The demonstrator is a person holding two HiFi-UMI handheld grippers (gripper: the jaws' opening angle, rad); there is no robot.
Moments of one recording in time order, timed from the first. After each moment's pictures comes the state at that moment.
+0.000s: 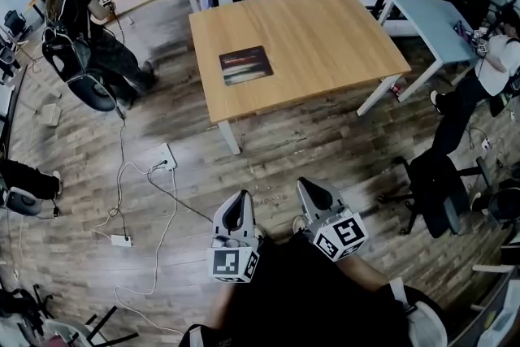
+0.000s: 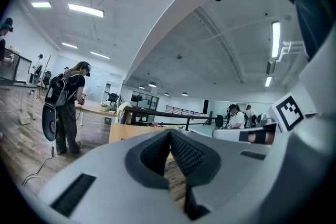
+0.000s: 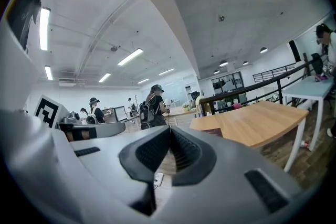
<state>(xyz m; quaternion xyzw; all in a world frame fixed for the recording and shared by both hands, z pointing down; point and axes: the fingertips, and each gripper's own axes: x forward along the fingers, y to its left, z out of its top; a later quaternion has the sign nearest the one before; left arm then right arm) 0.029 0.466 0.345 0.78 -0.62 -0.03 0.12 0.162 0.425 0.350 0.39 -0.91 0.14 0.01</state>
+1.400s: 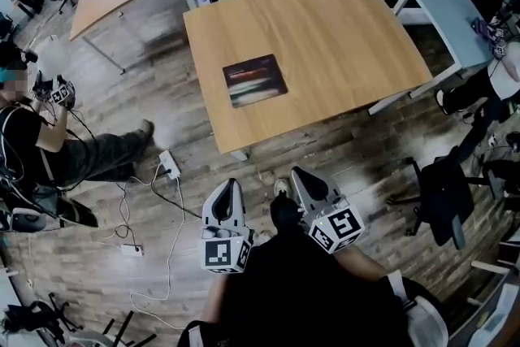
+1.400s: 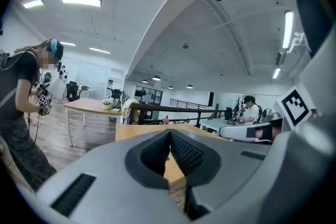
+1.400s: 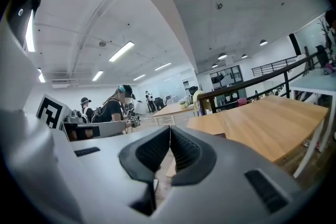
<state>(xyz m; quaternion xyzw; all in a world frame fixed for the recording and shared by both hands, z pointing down) -0.073 0.249 0.373 0.76 -0.63 0.01 0.13 0.070 0.212 0.375 0.39 -0.90 0.16 0.03</state>
